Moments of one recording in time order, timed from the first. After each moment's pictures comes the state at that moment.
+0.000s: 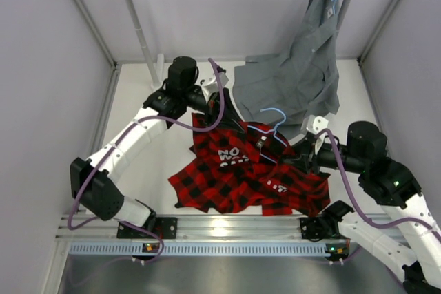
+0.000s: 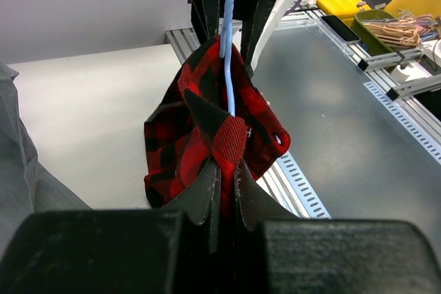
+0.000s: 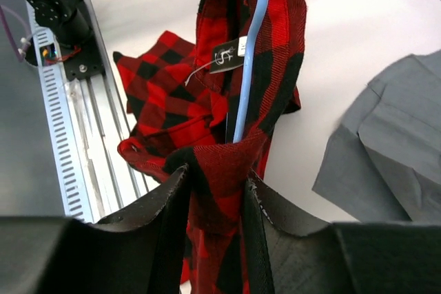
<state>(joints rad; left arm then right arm) -0.55 1.47 1.38 -0.20 1.45 0.13 0.56 0.63 1.03 -0.77 -0.57 -0.24</state>
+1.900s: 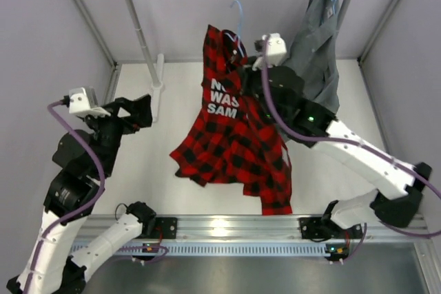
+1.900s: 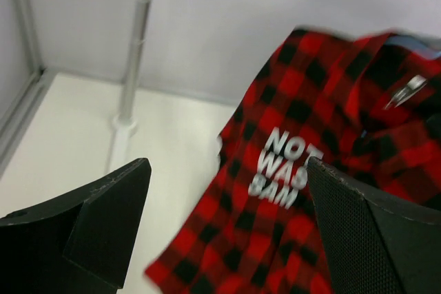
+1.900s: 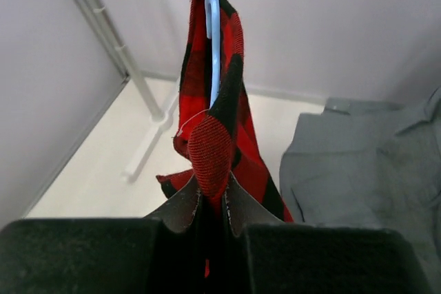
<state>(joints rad) -0.55 0.63 1.23 -0.45 -0.42 -0.31 0.94 1.26 1.46 -0.24 0.52 0.20</state>
